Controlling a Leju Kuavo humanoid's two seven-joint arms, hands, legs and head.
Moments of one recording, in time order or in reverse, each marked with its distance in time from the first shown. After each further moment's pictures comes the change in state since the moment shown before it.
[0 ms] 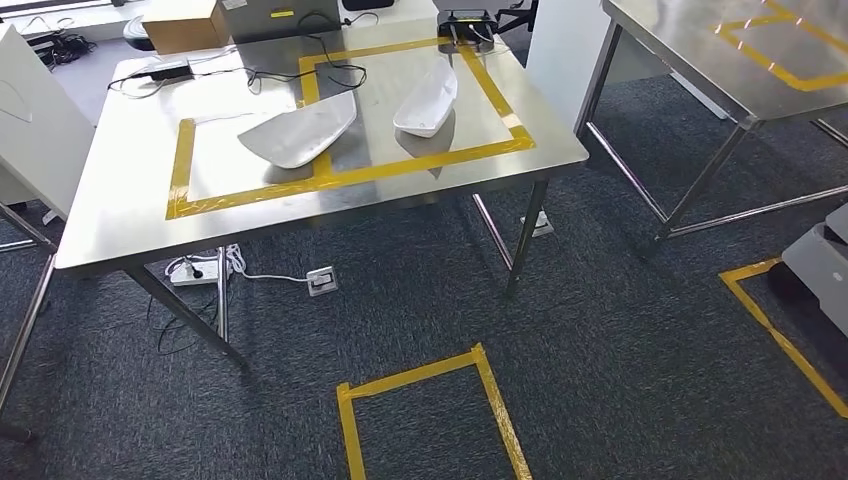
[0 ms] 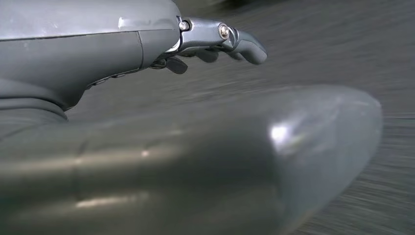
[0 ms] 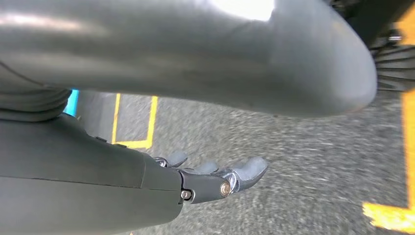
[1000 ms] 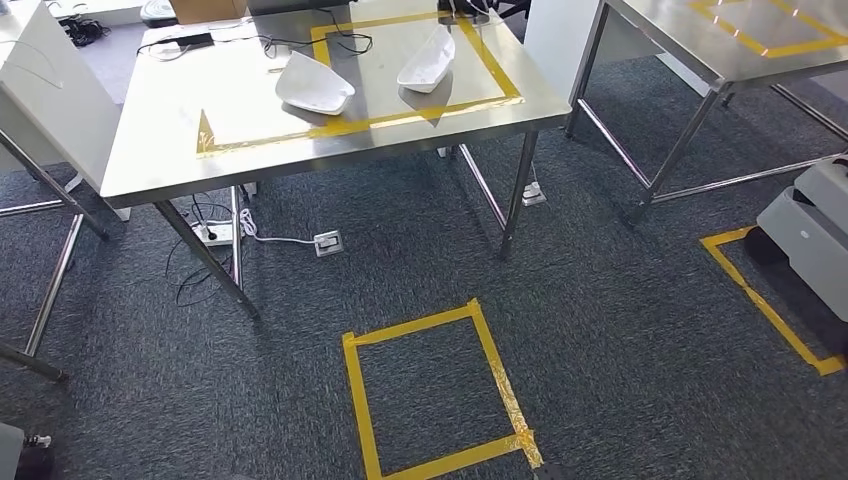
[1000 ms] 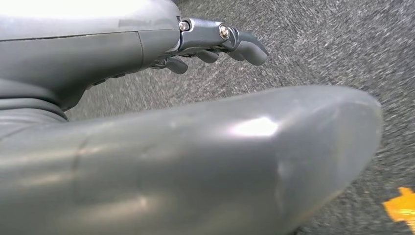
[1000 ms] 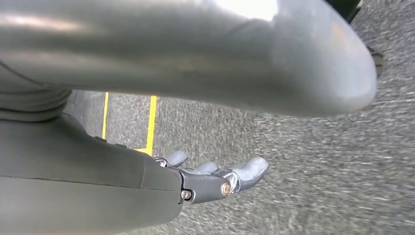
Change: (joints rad) left arm -0.100 -0.028 -0.174 0.107 -0.270 -0.351 0.021; right arm -0.019 0.000 0.026 0.000 -0.053 -0.048 -0.045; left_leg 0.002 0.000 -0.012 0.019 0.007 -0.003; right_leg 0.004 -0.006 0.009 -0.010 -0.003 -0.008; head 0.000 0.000
